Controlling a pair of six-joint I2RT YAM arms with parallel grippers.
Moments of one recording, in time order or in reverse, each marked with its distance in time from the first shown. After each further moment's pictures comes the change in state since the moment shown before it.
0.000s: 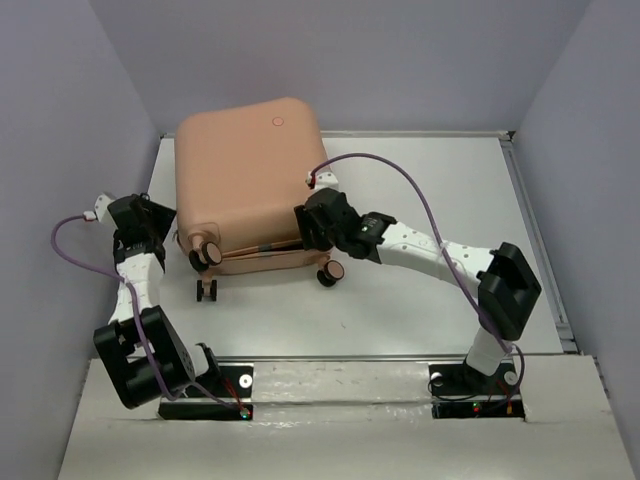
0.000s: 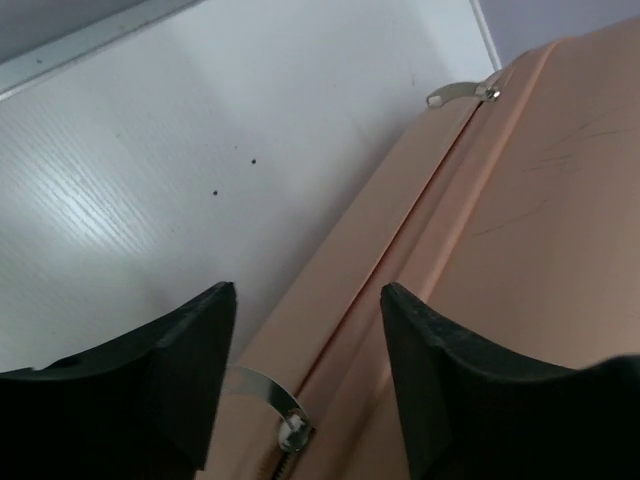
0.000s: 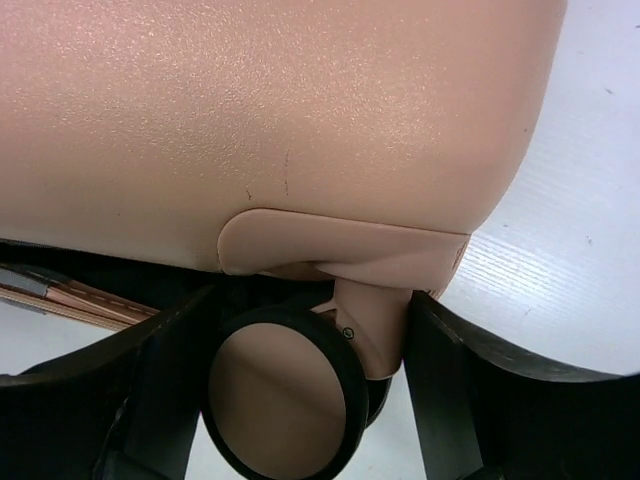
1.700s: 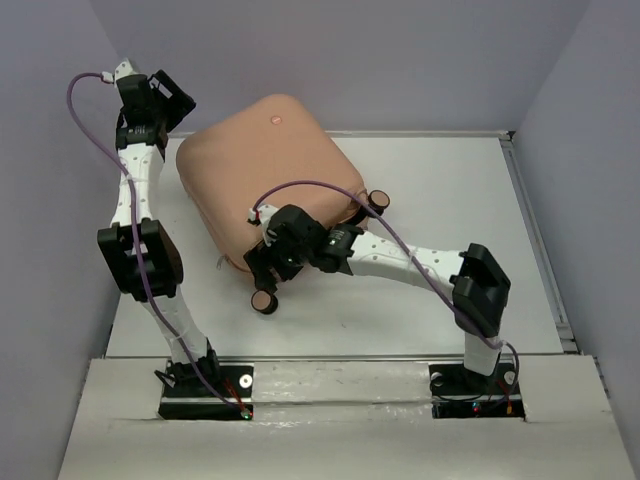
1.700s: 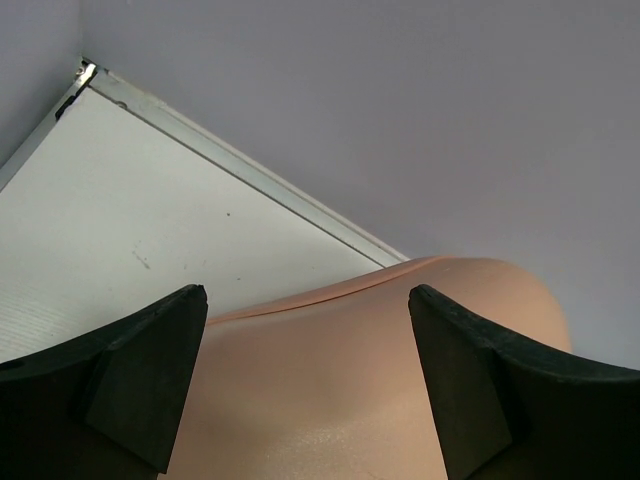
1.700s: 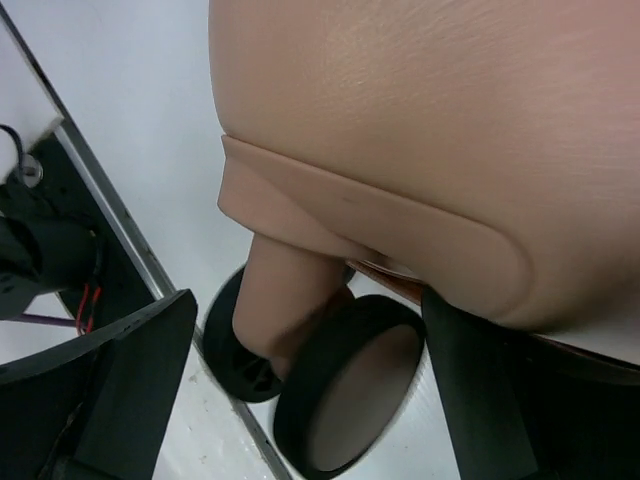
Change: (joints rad) left arm -0.204 0.665 1.107 -0.236 0.072 0.179; right arm 0.130 0.100 0.140 -0.003 -0.480 -0.117
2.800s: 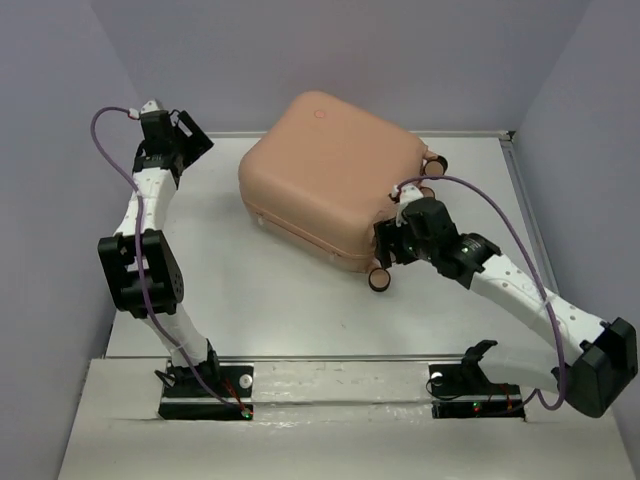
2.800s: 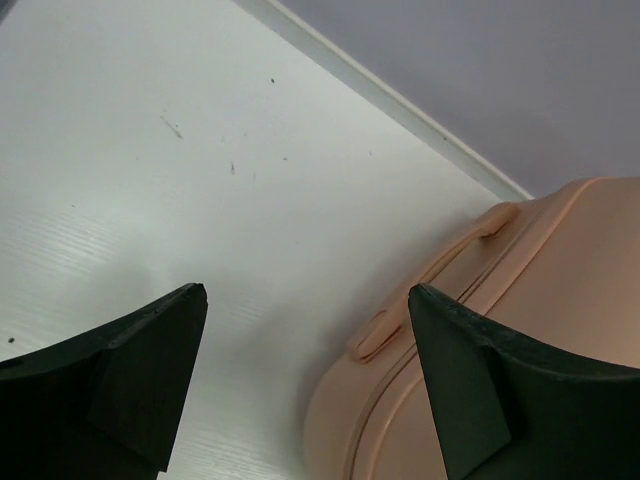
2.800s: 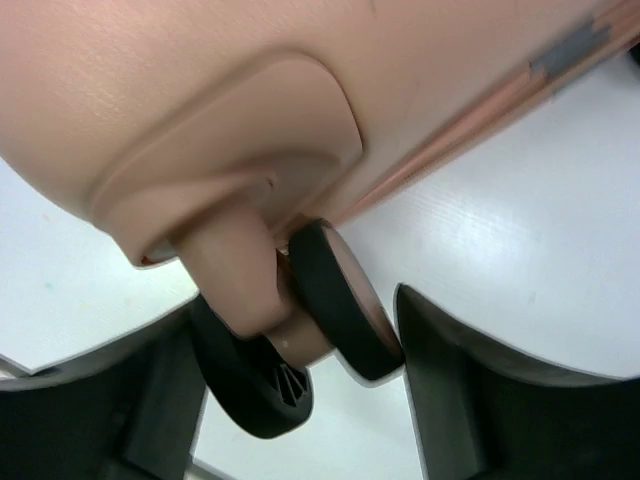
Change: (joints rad) left arm -0.027 -0.136 -0.349 0.050 -0.010 0.042; right arm -0.380 -0.675 -0.599 -0.114 0.194 -0.094
